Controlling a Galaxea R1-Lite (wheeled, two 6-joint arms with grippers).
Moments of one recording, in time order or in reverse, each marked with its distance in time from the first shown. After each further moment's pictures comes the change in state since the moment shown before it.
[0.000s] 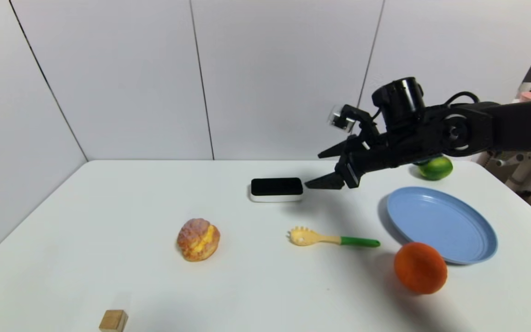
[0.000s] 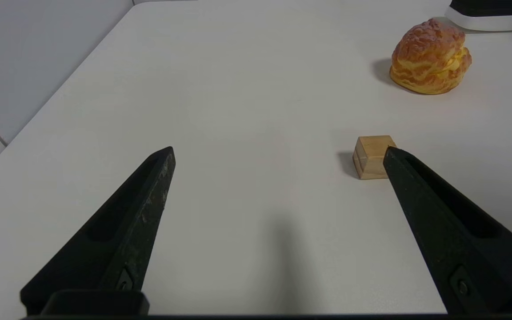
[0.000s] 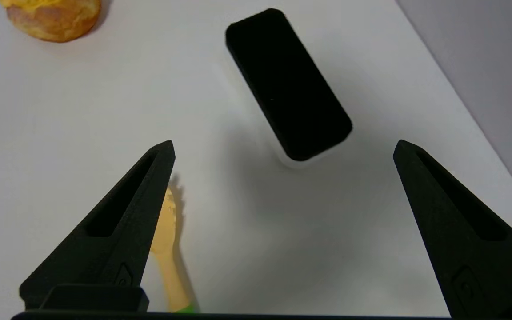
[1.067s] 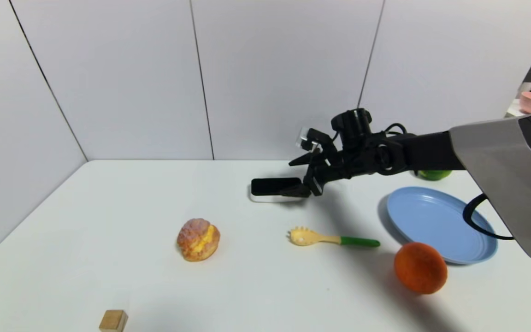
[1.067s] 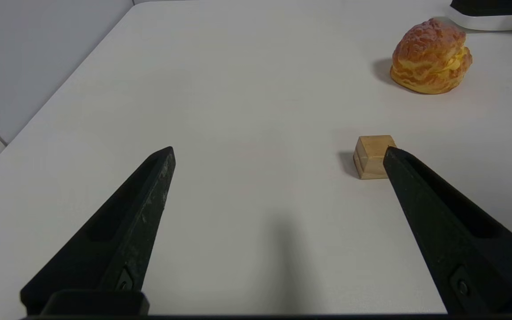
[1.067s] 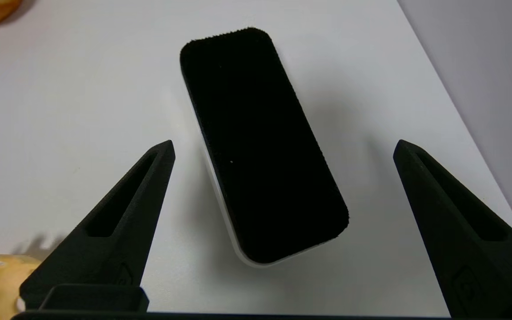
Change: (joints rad) left arm 0.000 0.000 0.000 0.000 0.000 0.000; right arm 0.030 0.280 -0.194 -0.138 0.058 -0.063
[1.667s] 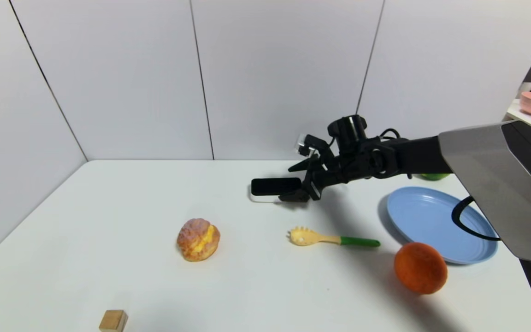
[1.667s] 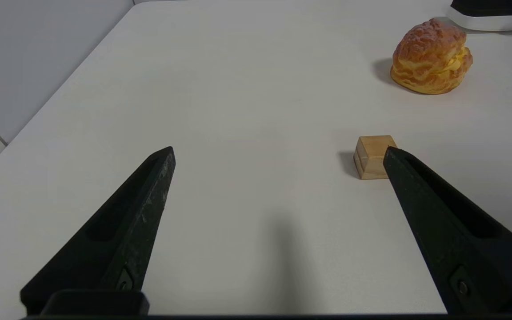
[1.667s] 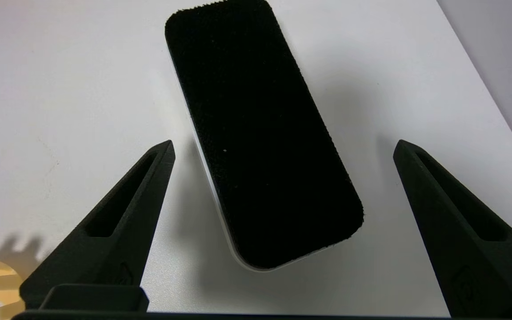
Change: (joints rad) left arm 0.000 0.000 0.000 0.000 0.000 0.000; right arm 0.000 0.046 -0.025 0.022 -0.003 0.001
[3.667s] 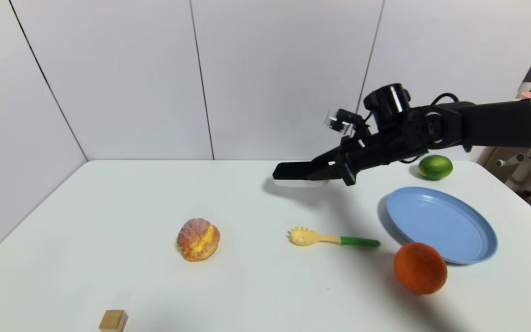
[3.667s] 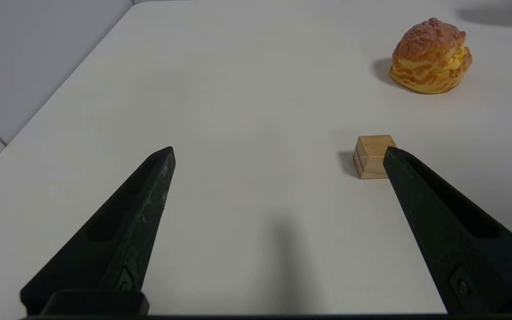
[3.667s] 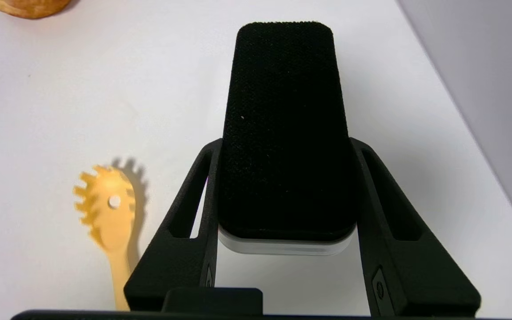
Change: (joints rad) left arm -0.001 0.000 0.000 0.000 0.000 0.000; right arm -0.090 -0.241 0.070 0.231 0.004 -0.027
